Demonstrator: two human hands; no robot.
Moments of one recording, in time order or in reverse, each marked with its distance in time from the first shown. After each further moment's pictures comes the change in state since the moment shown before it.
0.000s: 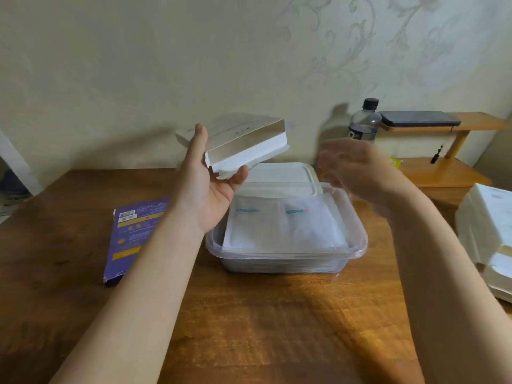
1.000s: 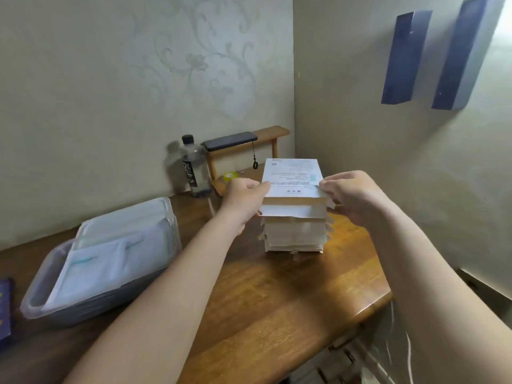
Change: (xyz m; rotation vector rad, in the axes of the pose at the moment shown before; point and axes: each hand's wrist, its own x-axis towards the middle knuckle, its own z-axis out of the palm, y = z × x) left_hand -0.065 -0.241 0.226 1.107 -0.434 0.031; right_hand -0.155 0.134 -0.250 0.359 0.508 0.416
